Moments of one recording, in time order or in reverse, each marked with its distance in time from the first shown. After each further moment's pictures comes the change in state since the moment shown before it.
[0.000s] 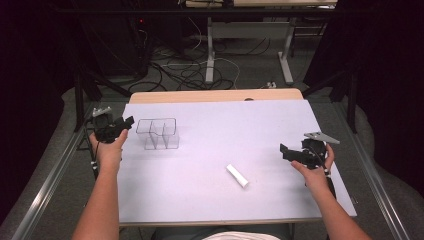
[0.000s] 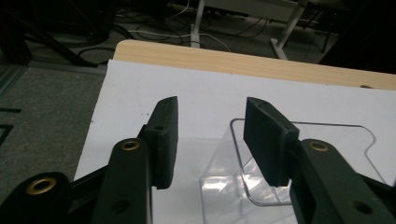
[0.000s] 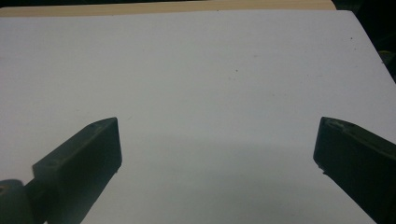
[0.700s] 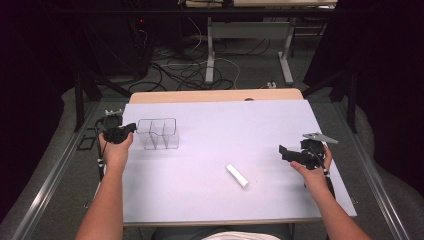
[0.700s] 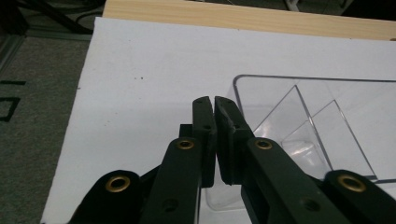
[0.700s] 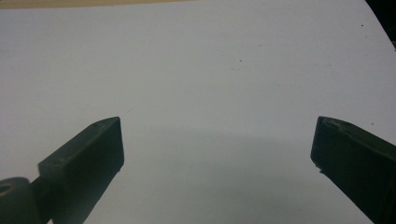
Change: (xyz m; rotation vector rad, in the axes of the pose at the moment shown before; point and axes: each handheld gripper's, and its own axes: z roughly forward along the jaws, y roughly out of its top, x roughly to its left) left arm -0.011 -0.008 0.018 0.140 0.006 0.061; right arm -0.001 -0.003 0.005 0.028 0.009 0.001
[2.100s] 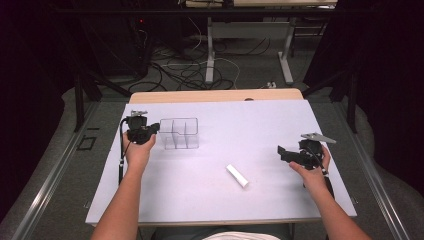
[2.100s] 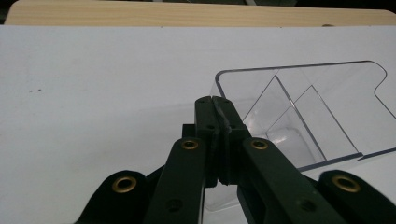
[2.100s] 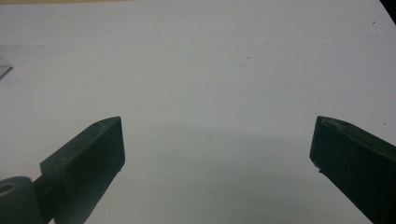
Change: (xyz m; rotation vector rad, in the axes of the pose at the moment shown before) left arm -0.067 -0.005 0.019 -0.023 -0.123 0.069; right arm 0.003 -0.001 0.002 0.009 0.018 -0.007
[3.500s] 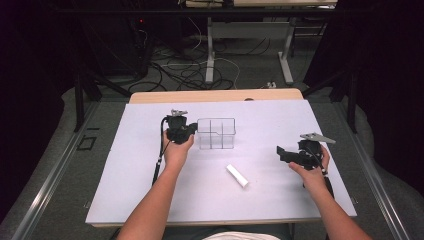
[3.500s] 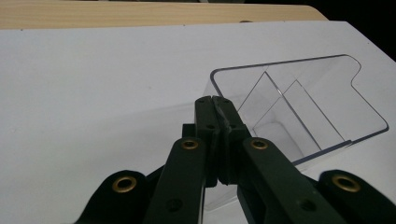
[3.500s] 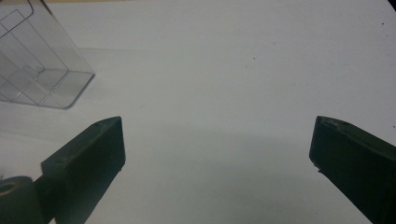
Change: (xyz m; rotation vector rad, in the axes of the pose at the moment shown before) left arm -0.102 0.002 0.039 0.004 -0.136 0.041; right arm 0.003 0.000 0.000 0.002 0.016 -0.003
